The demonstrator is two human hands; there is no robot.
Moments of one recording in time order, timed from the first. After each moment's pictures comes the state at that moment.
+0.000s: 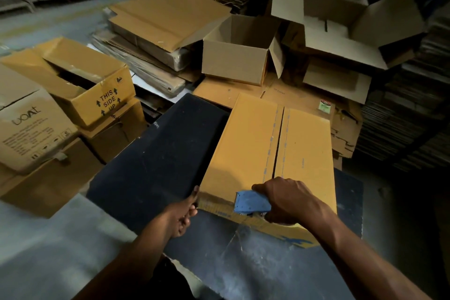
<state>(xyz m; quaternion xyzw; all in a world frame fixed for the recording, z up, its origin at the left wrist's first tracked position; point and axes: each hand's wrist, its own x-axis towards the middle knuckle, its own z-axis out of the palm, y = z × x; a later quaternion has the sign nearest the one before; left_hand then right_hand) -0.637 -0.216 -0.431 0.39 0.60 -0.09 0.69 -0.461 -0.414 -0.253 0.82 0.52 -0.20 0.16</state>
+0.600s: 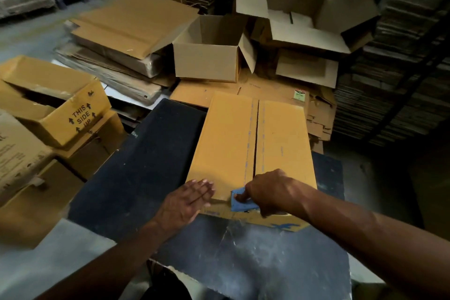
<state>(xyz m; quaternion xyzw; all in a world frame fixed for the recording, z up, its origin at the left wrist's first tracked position) -0.614 -0.217 -0.451 0.93 -0.13 0.33 0.02 -0.467 -0.413 -0.234 0.74 0.54 -0.23 0.33</state>
